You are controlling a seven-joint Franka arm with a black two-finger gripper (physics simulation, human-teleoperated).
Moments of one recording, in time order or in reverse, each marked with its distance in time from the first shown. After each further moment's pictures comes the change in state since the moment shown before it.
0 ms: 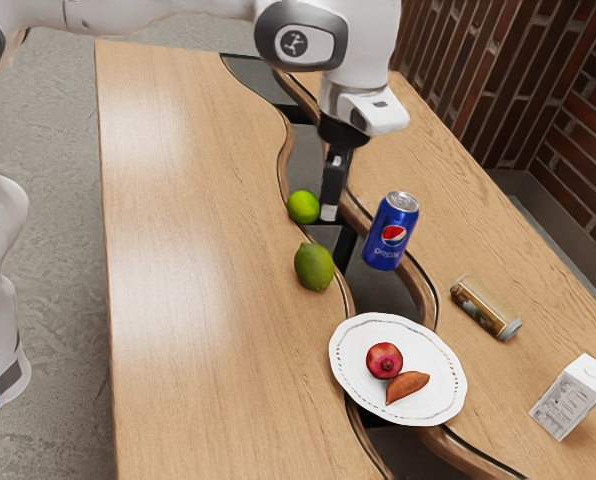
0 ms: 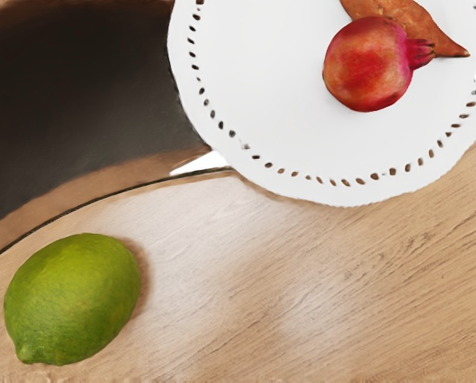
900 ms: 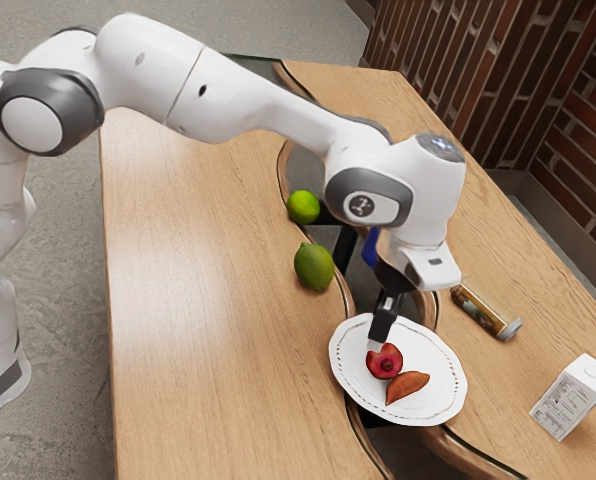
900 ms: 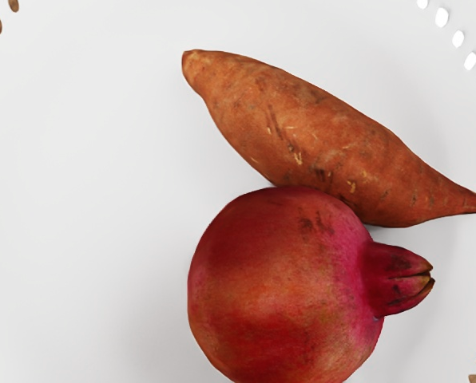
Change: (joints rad) arm -0.110 0.393 -0.012 0.061 -0.050 0.284 0.044
